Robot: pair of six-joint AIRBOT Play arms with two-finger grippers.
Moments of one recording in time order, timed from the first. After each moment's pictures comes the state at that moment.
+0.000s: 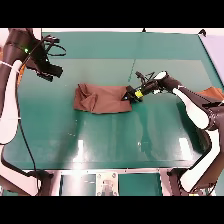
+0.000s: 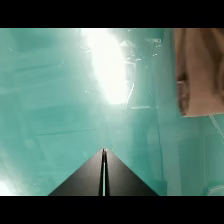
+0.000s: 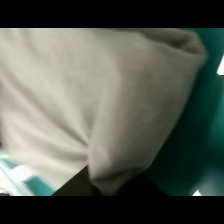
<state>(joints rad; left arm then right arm) -0.17 -1.74 2.00 1.71 -1.77 -1.48 0.13 -1.93 1.47 -0.62 1.20 1.34</state>
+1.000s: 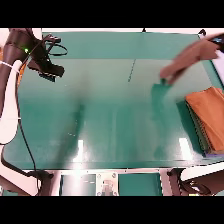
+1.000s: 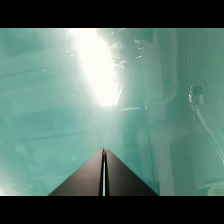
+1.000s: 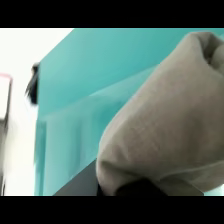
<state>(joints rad) -0.17 -1.74 2.00 1.66 -1.76 -1.49 -0.67 -1.72 2.05 -0.54 1.49 1.53</state>
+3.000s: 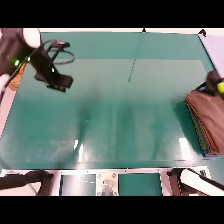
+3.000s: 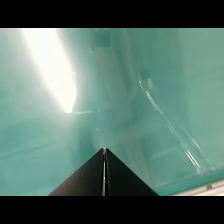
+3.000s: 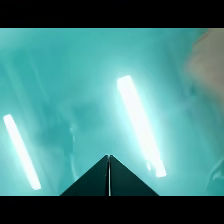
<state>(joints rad) -0.28 -1.36 1.57 1.48 -1.67 -1.57 -0.44 -1.12 1.17 -1.09 1.40 1.57</state>
